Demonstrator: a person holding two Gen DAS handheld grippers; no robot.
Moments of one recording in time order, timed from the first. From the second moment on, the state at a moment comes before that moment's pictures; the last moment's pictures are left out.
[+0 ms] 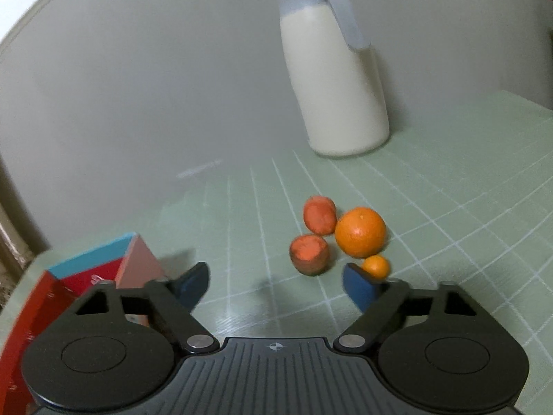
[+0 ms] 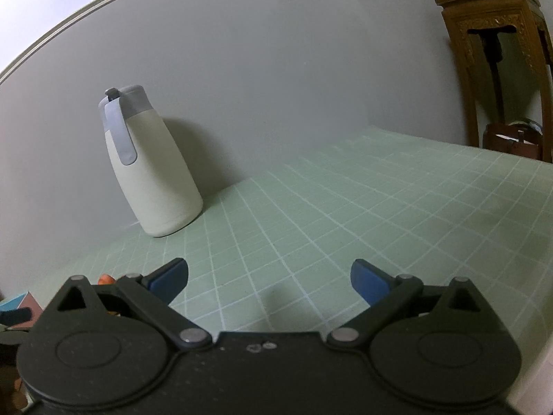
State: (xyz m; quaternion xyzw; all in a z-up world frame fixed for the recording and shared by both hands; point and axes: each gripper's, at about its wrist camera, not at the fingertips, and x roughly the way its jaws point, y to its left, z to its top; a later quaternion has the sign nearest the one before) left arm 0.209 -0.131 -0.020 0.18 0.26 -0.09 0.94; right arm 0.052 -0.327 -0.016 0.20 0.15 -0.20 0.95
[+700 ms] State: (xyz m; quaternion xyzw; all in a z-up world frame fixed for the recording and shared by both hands) left arm 0.241 -0.133 -0.030 0.16 0.28 -0.12 0.94; right arm 0.060 -0.318 -0.017 0.20 0.17 -0.17 0.95
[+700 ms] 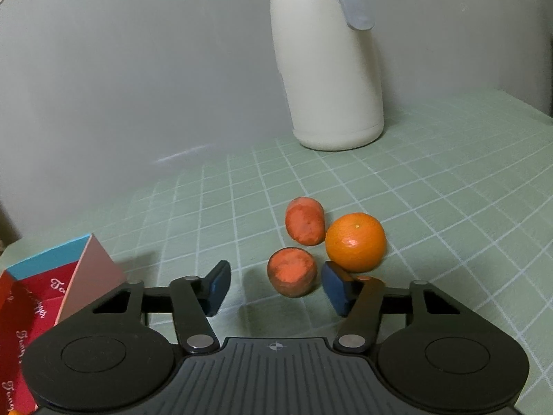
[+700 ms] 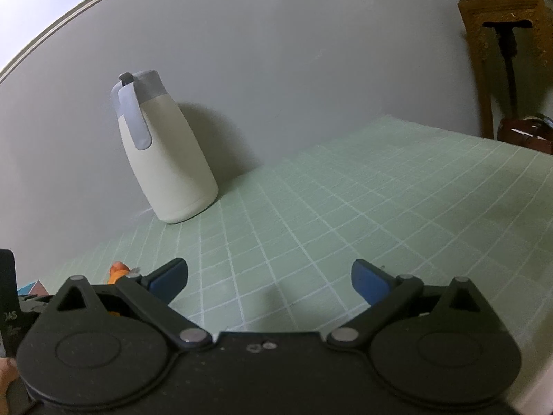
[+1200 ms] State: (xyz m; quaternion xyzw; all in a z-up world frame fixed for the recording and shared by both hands) left arm 0.237 -0.134 -0.030 0.16 0.27 -0.14 0.94; right arm 0.063 -0.316 -0.017 0.20 0.17 -0.16 0.95
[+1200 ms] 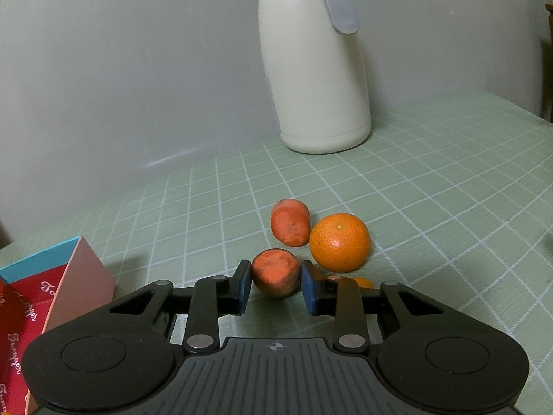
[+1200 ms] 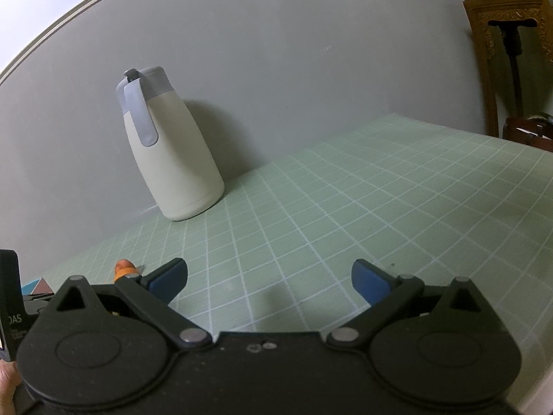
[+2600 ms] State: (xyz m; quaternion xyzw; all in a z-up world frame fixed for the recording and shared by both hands) left arm 0.177 0.022 0.010 0.10 0.23 0.03 0.97; right arm 0.099 -0.237 -0.020 0.14 0.21 -0.08 0.96
